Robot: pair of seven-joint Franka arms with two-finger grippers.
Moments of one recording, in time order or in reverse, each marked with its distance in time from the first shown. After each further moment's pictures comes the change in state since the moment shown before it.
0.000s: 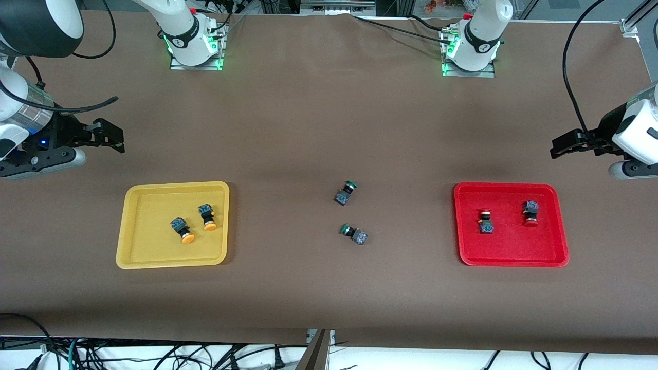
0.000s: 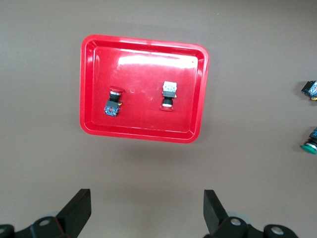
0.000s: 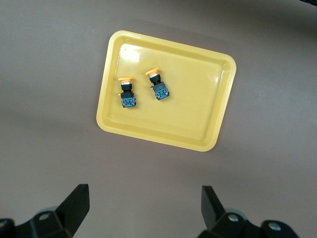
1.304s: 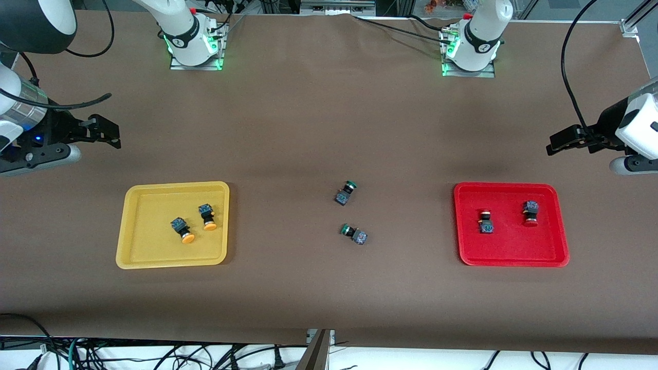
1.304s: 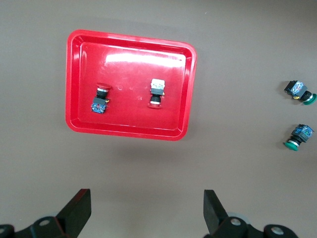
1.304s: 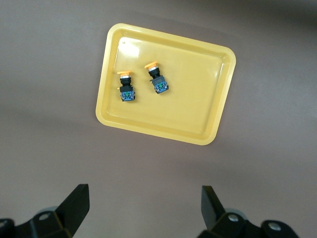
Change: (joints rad) left arm 0.005 -0.016 0.005 -0.030 -0.056 0.005 0.000; right arm -0.005 -0.005 -0.002 -0.001 0.000 -0.020 -0.003
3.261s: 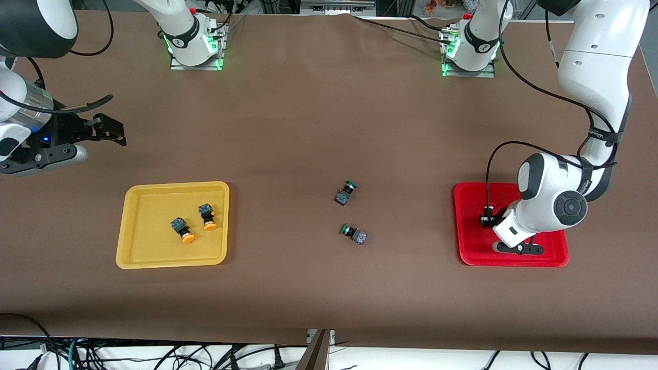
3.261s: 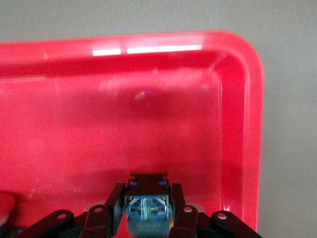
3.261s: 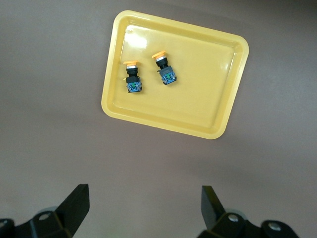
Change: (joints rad) left arm 0.078 0.559 -0.132 -0.133 0.165 0.687 0.074; right arm -0.006 -0.012 -0.003 -0.040 0.029 -0.015 -0.021
